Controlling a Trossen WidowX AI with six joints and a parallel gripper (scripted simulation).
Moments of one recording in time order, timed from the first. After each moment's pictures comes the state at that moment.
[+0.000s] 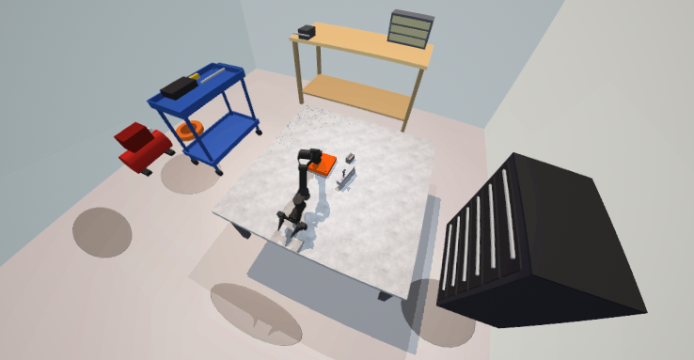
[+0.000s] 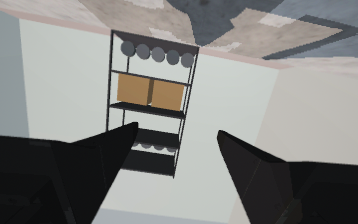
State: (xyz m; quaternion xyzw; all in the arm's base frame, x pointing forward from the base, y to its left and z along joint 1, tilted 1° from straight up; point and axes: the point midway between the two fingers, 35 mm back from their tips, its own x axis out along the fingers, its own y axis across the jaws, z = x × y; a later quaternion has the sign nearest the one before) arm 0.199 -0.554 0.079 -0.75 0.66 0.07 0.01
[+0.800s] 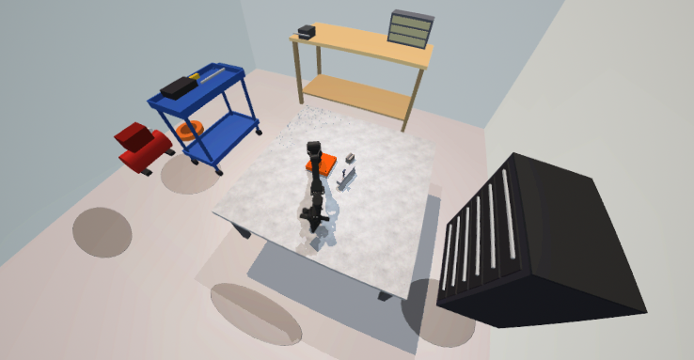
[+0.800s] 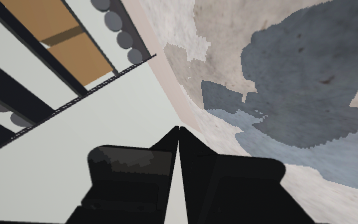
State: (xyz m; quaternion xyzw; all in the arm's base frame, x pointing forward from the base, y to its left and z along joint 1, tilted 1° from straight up) arm 0.317 -0.464 0.074 -0.79 0.41 0.40 -0.24
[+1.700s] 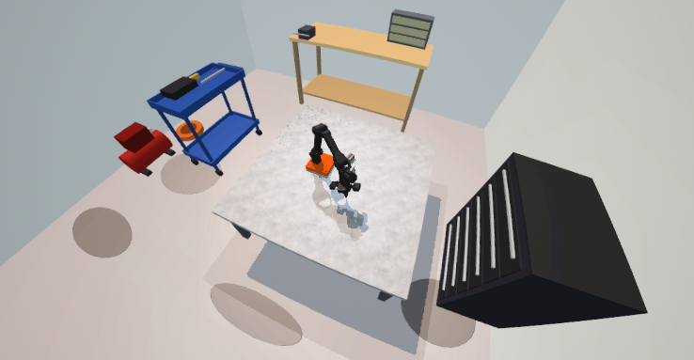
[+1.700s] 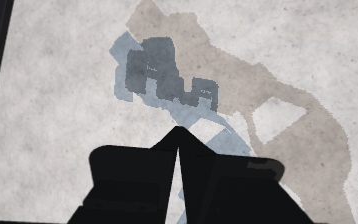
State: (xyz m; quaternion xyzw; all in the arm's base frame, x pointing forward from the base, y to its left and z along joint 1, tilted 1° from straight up) arm 0.365 -0.182 0.093 -0.42 -0.40 0.42 -0.70
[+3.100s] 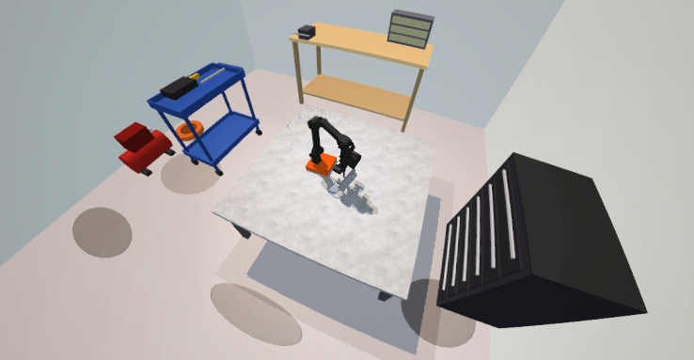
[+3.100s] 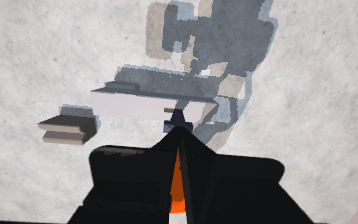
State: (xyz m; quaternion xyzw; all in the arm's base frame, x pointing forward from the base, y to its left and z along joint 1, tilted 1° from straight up) arm 0.263 -0.035 0.124 -0.02 -0.70 0.02 -0.71
